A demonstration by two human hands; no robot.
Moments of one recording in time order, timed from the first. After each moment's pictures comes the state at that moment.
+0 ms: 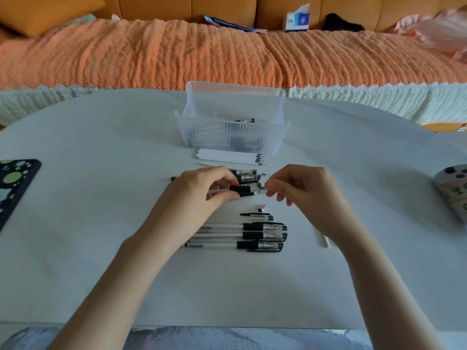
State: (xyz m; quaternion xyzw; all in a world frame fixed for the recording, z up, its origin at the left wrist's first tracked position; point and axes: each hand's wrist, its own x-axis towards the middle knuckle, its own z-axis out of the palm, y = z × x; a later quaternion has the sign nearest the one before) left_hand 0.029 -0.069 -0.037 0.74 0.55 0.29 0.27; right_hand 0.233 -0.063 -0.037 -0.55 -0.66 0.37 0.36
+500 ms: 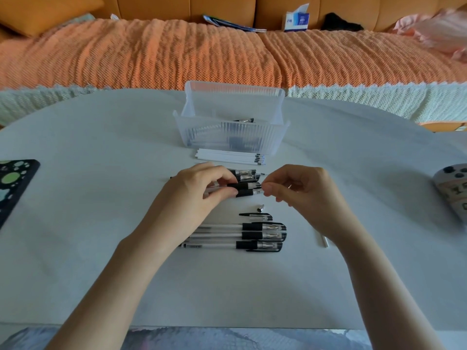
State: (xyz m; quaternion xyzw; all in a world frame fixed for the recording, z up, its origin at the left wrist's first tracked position) left_hand 0.027 -0.069 -0.038 0.75 0.54 0.31 0.23; right_hand 0.233 -0.065 -0.034 -0.54 -0.68 0.35 0.35
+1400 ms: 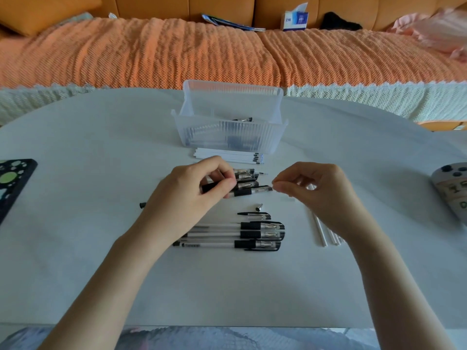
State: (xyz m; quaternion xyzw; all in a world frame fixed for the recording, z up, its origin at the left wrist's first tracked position) left_hand 0.026 -0.070 -0.032 0.73 0.52 0.33 0.29; right_hand 0.248 -0.065 -0.030 -0.55 -0.69 0.30 0.36
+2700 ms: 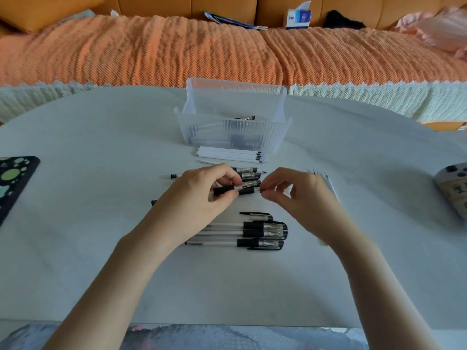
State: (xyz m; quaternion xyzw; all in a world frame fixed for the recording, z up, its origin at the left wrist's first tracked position) left_hand 0.028 -0.071 -0.038 0.75 0.53 0.28 0.27; right_hand 0.230 -0.064 -0.042 -0.56 -0.74 0.25 0.27
